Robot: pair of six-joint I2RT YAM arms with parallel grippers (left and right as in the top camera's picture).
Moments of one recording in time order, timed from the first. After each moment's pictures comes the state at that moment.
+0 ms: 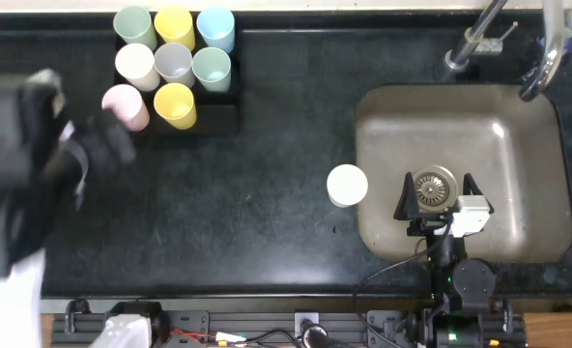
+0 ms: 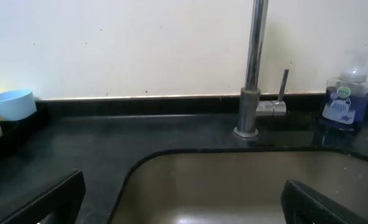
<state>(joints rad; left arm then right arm) -0.01 1.12 1.64 -1.39 -0.14 -0.42 -0.02 0.01 0.02 -0.02 -0.04 0.07</state>
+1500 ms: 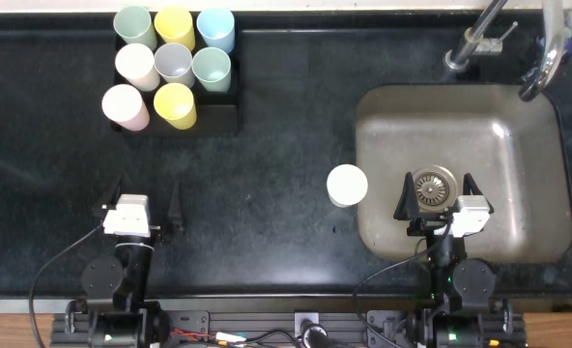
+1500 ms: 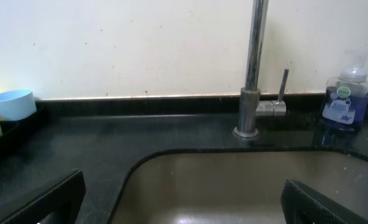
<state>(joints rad) 0.03 0.01 0.02 -0.11 0.09 0.06 -0.02 0.01 0.02 -0.02 -0.04 0.07</state>
